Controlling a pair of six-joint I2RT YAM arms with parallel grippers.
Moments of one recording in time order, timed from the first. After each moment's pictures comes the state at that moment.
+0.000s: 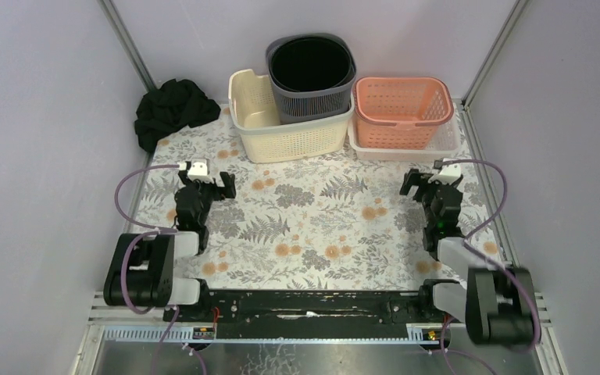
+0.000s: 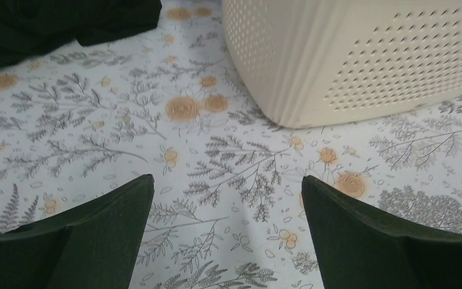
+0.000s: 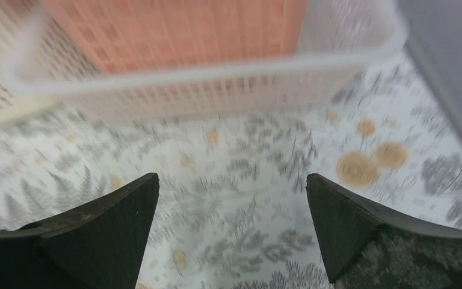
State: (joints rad) left arm 0.01 1.41 0.23 1.08 0.10 -0.07; right arm -0.01 1.27 0.23 0.83 0.06 0.09
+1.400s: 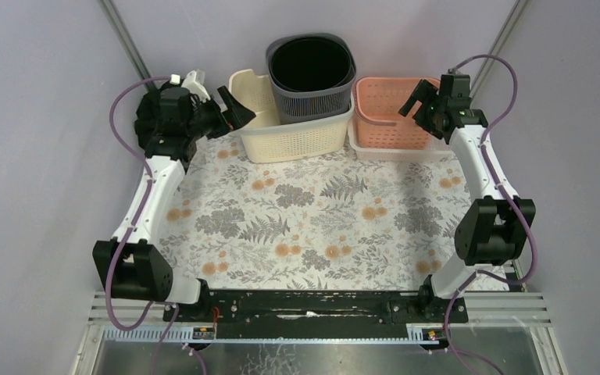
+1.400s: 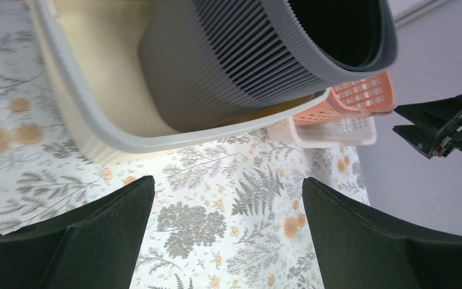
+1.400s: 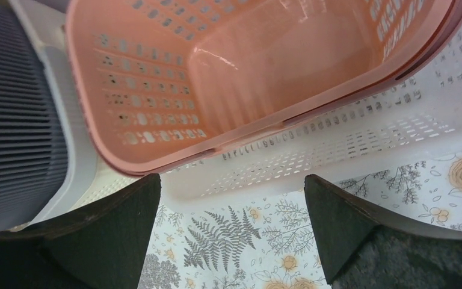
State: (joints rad) left arm -0.04 1.40 1.32 -0.28 0.43 -0.53; right arm -0.01 1.67 1.56 -0.55 -0.03 0.55
